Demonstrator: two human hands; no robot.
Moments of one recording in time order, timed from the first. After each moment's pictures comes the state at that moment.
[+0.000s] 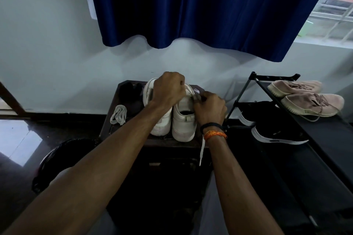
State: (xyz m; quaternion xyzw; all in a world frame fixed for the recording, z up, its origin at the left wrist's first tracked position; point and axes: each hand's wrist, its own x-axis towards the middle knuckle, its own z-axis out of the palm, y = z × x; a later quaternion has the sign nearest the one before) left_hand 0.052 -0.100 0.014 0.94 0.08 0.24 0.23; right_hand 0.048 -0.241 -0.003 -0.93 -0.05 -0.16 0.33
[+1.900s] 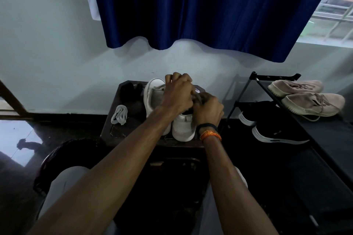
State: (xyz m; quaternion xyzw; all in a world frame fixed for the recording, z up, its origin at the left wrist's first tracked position) left_hand 0.047 -0.121 0.009 0.97 -0.02 0.21 0.13; right_hand 0.040 -0.229 -0.007 -0.89 -0.01 -0.15 0.43
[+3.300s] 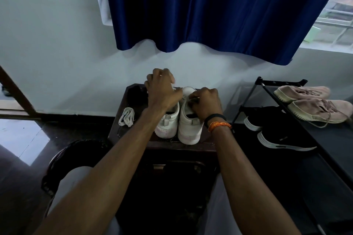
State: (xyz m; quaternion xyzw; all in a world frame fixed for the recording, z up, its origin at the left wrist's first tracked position) left_hand 0.022 -0.079 0.021 0.89 0.16 0.26 0.34; right_hand 0.078 -0.223 0.001 -0.95 -0.22 -0.08 0.22
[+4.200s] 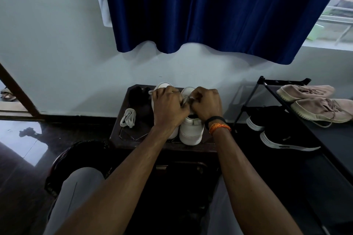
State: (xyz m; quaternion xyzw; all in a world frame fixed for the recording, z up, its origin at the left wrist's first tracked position) left_hand 0.016 -0.100 -0.023 0.92 0.12 0.30 0.22; right_hand 0.074 -0.218 -0.002 -0.91 -0.18 -0.10 0.35
